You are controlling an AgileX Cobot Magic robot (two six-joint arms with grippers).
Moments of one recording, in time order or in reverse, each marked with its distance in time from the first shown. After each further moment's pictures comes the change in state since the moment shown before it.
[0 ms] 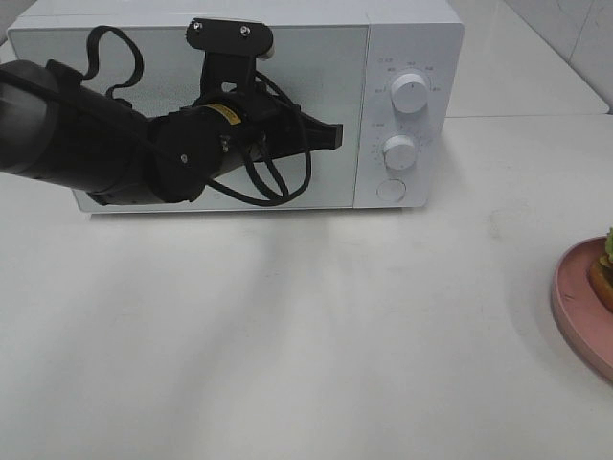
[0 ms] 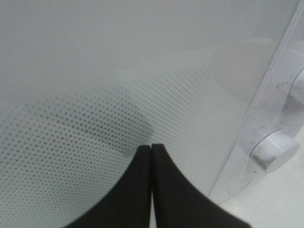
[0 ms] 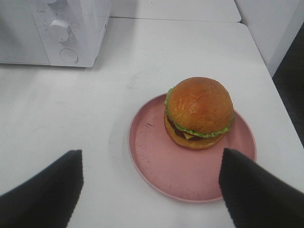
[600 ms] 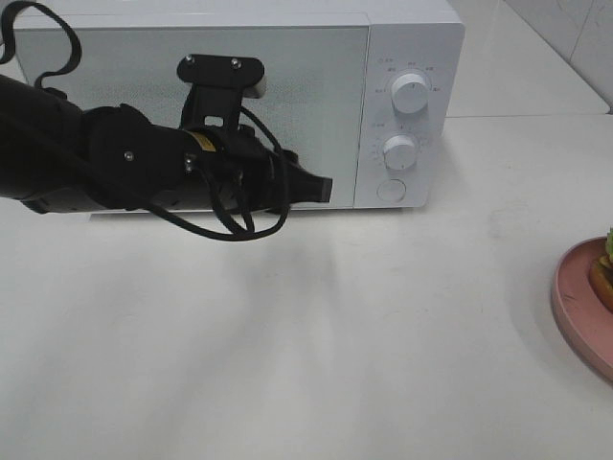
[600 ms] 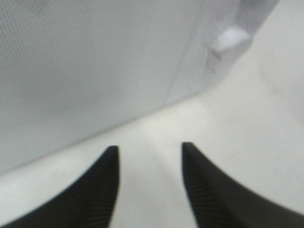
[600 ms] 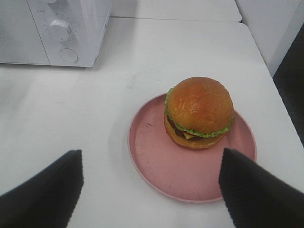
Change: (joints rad) left arm -0.040 -0.175 0.153 -0.041 0.329 0.000; right arm 0.000 0.000 0.000 0.000 0.000 0.000
